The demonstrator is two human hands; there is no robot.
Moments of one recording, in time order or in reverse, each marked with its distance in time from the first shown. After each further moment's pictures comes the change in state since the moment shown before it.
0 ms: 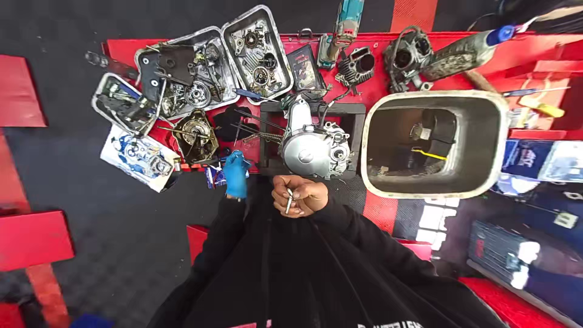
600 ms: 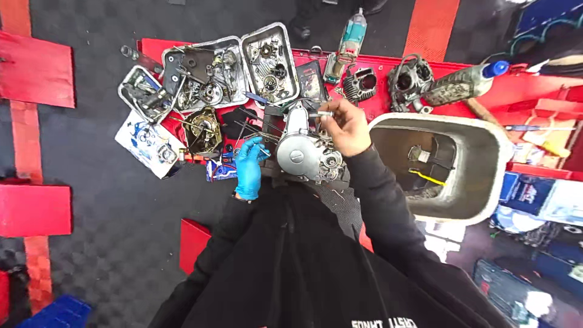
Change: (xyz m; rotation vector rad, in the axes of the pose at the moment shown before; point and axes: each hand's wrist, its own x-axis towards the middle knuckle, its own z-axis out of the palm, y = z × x) left_hand -0.074 0.055 0.058 -0.283 -0.116 0.240; right_hand -0.009 -0.179 -0.001 -1.722 0.543 -0.361
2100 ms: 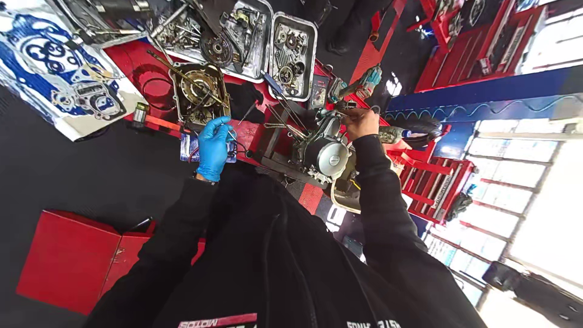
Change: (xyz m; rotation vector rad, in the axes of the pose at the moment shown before) left_hand 0.079 -0.029 -0.224 -0.034 -0.009 -0.008; right_hand 0.085 -0.023 0.083 -1.149 -0.121 0.436
